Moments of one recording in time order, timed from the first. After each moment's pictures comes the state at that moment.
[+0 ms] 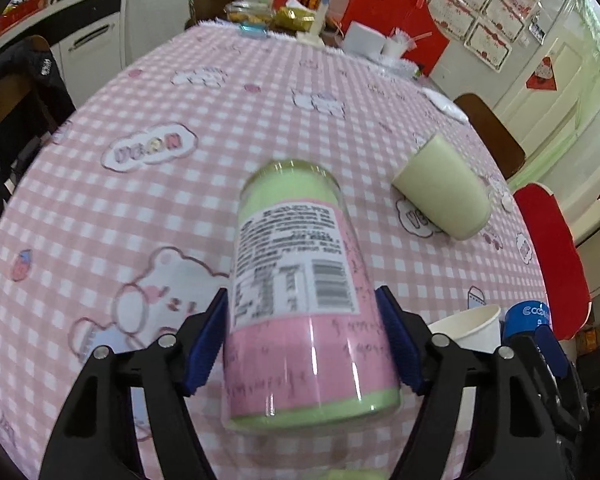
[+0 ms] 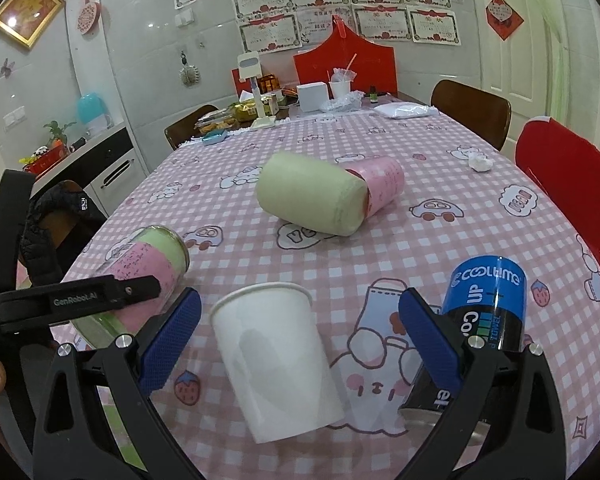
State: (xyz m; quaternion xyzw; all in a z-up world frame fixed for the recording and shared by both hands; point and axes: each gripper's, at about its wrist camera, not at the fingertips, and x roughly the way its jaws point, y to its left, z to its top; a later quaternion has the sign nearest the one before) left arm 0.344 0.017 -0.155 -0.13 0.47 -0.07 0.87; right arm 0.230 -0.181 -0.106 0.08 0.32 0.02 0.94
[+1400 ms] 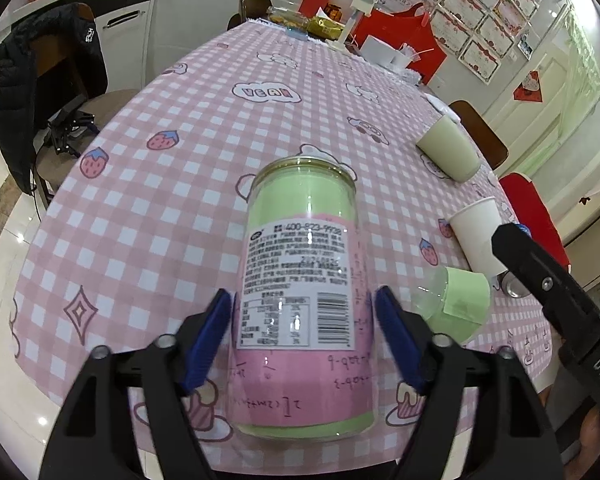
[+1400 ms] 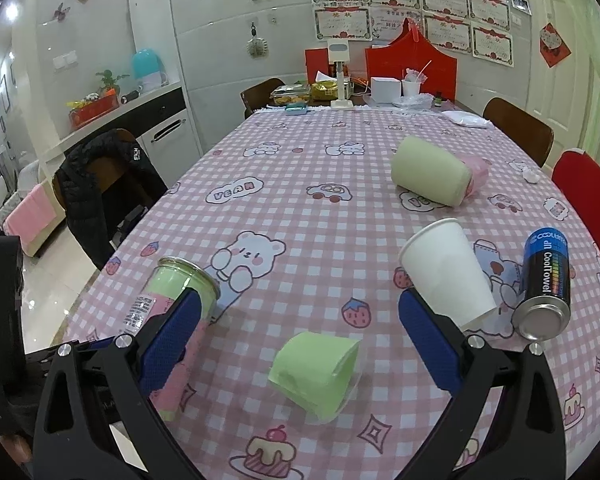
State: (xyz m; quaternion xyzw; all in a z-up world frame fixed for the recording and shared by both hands) left arm 0.204 0.131 -0.175 -0.16 0.46 -0.09 0.87; right arm 0.168 -0.045 -0.088 0.03 0.35 0.09 0.93
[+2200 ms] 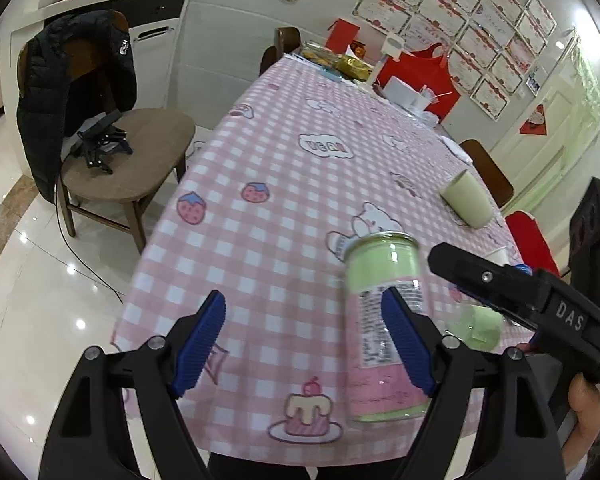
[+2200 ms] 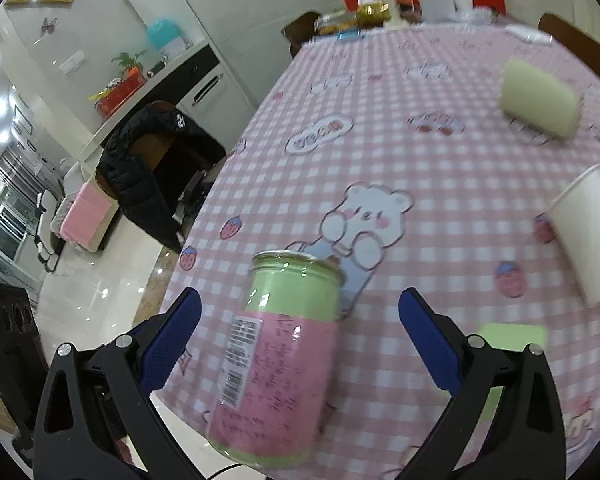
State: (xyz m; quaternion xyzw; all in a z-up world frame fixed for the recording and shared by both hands) left arm 0.196 0.222 -0.149 -0.19 0.42 -0.07 0.88; right arm 0.221 0.027 -0.107 0.13 0.48 0.18 0.85
